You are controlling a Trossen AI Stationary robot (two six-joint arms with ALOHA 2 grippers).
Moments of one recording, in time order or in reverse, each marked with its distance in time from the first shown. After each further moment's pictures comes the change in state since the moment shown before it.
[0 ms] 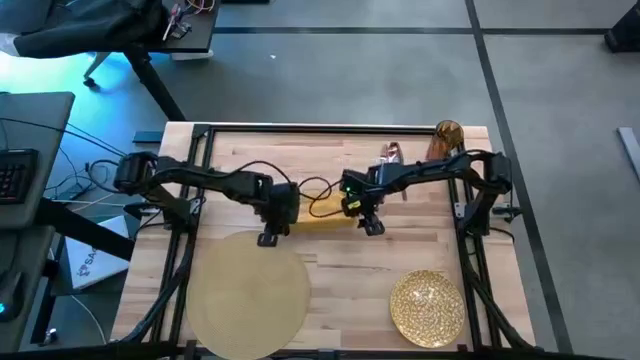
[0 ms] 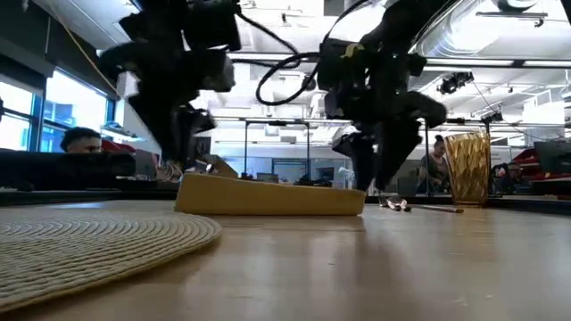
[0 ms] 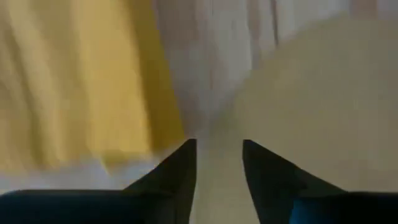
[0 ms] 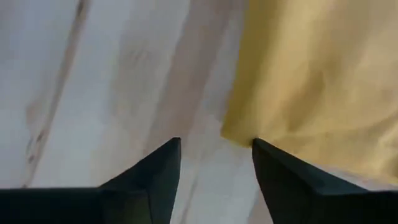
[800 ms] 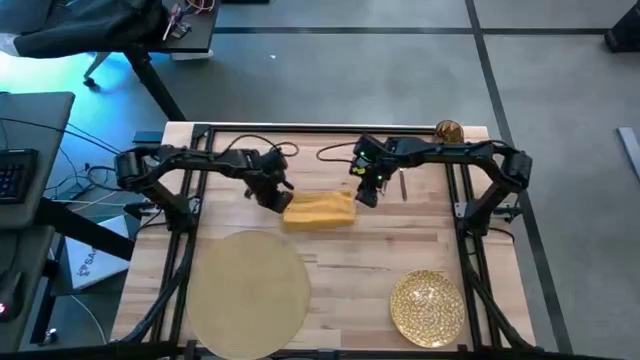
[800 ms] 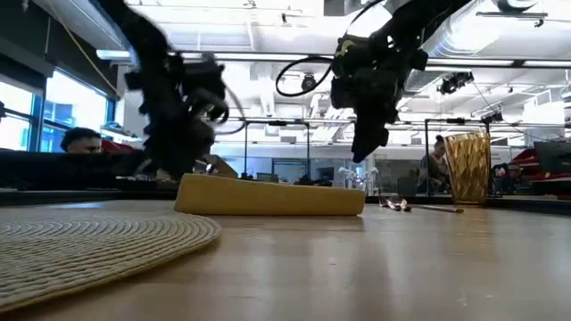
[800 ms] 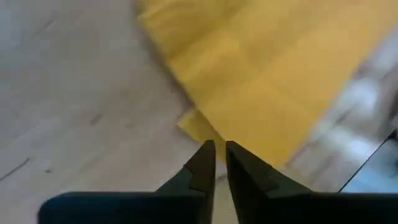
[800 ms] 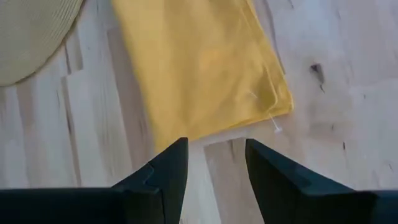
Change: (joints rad) left arm 0.396 0.001 -0.255 0.354 0.313 -0.853; right arm -0.202 -0.124 0.000 0.035 -0.063 0.413
